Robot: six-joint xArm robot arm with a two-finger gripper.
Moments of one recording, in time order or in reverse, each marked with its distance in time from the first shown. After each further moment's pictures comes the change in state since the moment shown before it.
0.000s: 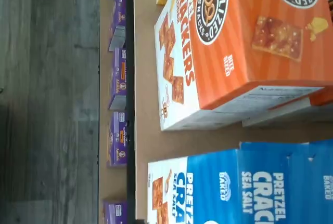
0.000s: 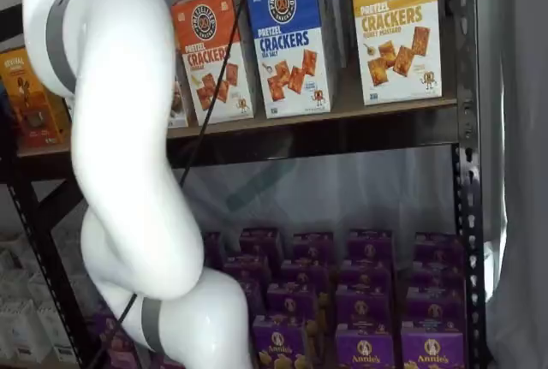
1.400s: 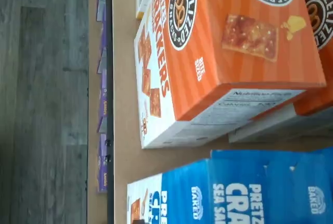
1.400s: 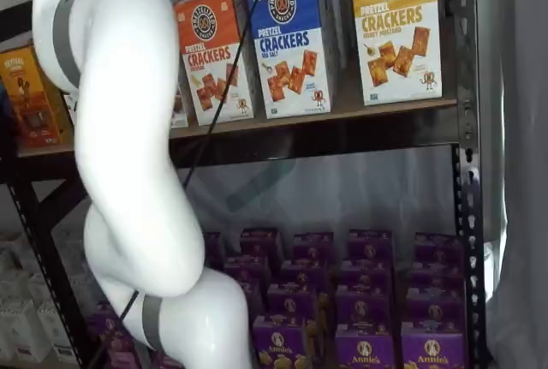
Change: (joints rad) arm -0.027 0.021 0.067 0.086 -0.079 -0.013
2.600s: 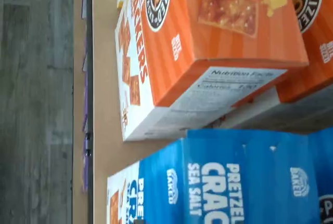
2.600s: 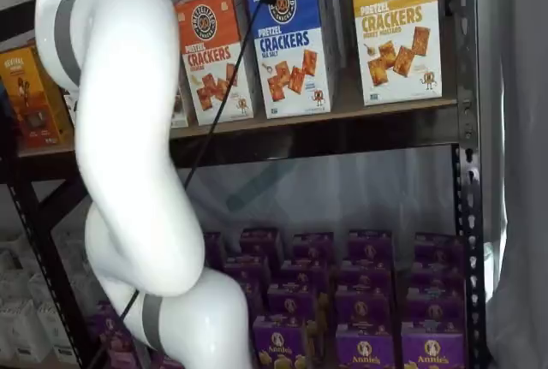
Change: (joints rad) arm -0.010 0.007 0.037 0.001 -0.065 -0.027
